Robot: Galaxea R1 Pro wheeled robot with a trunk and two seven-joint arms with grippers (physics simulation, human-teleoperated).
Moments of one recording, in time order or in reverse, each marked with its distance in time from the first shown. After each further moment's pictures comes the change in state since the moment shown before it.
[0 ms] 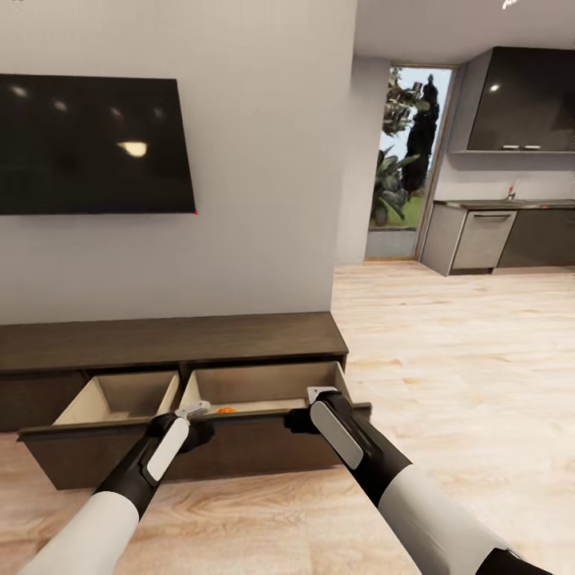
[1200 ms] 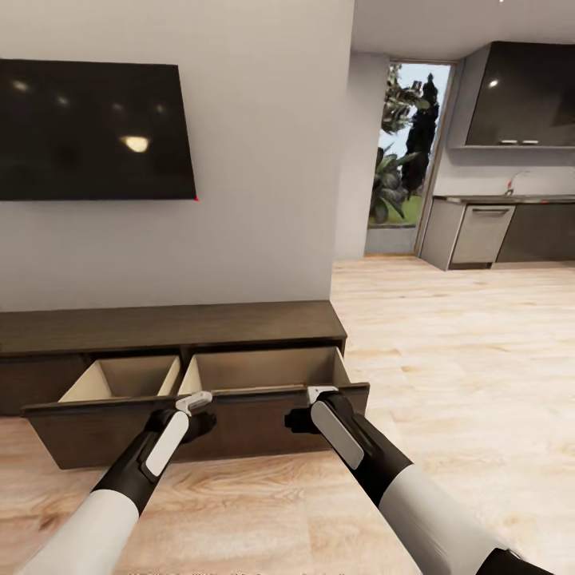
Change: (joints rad) left arm 0.000 0.000 -0.001 -0.065 0.005 0.000 0.000; right arm 0.000 -0.003 0.000 0.000 0.000 -0.005 0.002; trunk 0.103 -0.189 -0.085
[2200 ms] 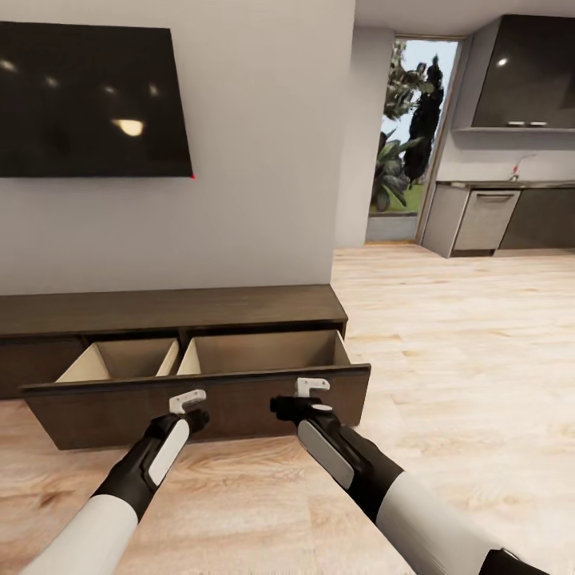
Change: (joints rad) left arm 0.014 0.002 -0.006 0.026 -0.140 -0.169 -0.009; right arm 0.004 -0.005 0.182 0.005 0.008 -0.427 0.075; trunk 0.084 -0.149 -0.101
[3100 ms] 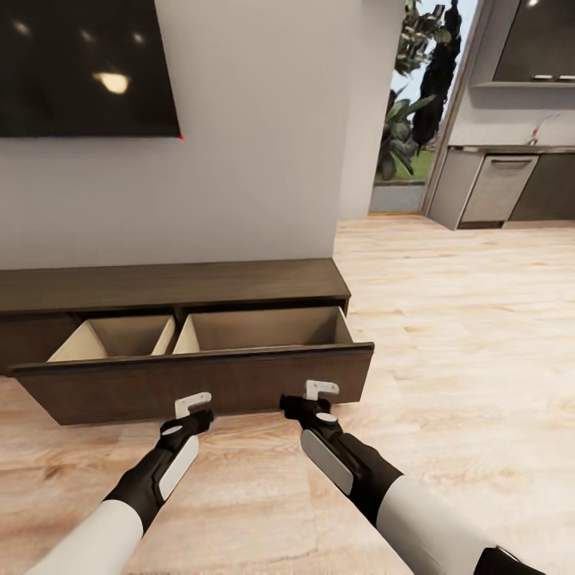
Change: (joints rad) left arm 0.000 -0.003 -0.126 0.108 -0.007 -0.284 0.000; right arm 0.004 0.001 0.009 0.101 0.036 -0.186 -0.002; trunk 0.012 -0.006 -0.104
